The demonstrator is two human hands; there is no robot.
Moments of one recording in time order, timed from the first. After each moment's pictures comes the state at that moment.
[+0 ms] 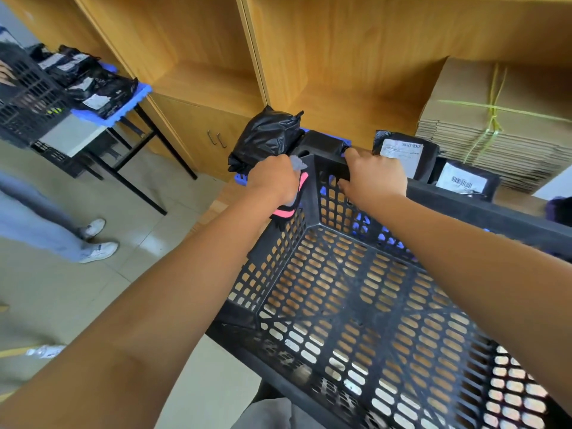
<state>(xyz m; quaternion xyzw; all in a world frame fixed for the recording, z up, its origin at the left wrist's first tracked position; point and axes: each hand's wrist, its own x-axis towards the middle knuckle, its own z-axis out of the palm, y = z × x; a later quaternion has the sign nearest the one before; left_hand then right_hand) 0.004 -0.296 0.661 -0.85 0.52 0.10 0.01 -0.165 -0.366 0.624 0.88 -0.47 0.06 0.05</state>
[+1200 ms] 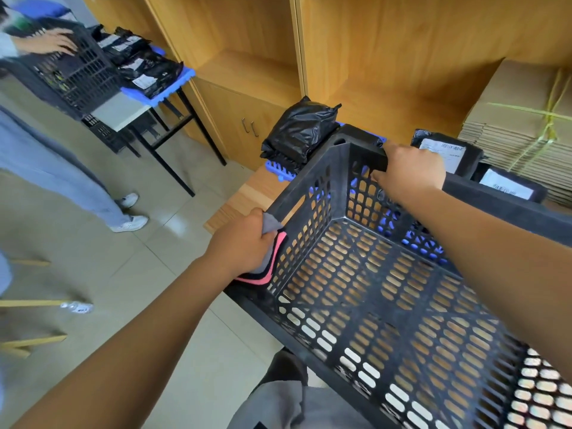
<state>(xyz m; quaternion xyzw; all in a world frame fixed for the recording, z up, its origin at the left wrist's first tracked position) 0.015 -0.124 0.669 -0.86 0.47 0.20 -0.05 -0.163 -0.364 0.631 0.87 -0.49 0.07 0.03</state>
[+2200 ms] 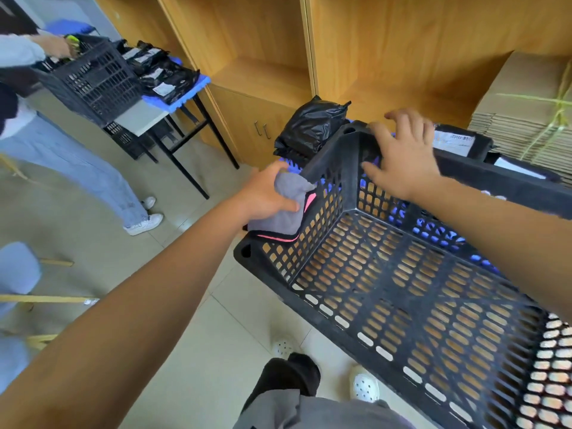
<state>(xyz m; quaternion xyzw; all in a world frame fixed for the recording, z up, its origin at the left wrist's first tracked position) 0.038 -0.154 0.683 -0.83 0.45 0.28 -0.17 -0.166 -0.324 0.643 0.91 -0.37 0.20 -0.02</state>
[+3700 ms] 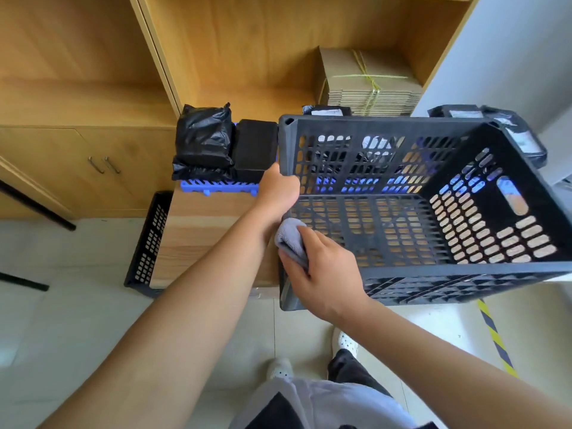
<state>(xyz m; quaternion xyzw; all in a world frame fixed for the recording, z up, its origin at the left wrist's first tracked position) 0.058 -0.200 0.639 -0.65 0.48 0.50 -0.31 -0.026 -0.045 0.639 0.73 -0.61 0.28 -0.12</state>
